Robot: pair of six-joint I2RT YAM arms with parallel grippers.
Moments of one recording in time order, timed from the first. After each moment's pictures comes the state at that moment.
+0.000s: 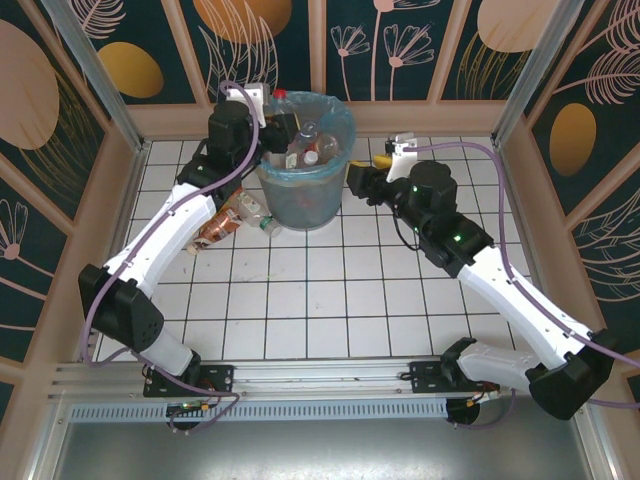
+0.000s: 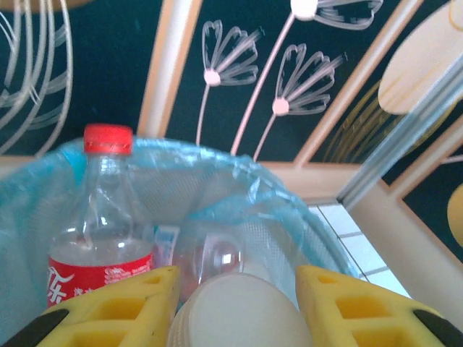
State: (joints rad) left arm -0.46 1.59 1.54 -0.18 0.05 -0.41; right arm 0.66 1.13 1.12 -0.14 0.08 0.29
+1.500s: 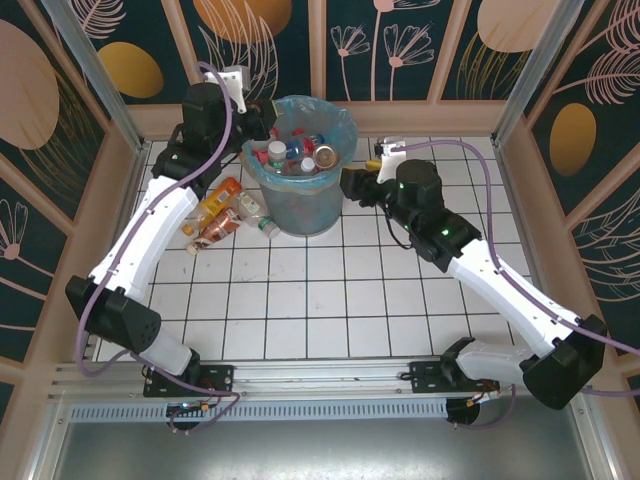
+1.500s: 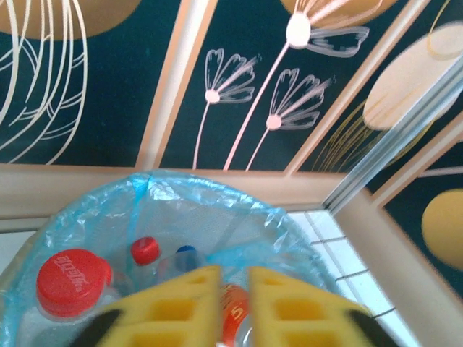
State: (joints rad) left arm -0.38 1.58 1.71 -0.37 0.14 -0.42; right arm 0.66 1.19 1.13 -0.15 0.08 0.31
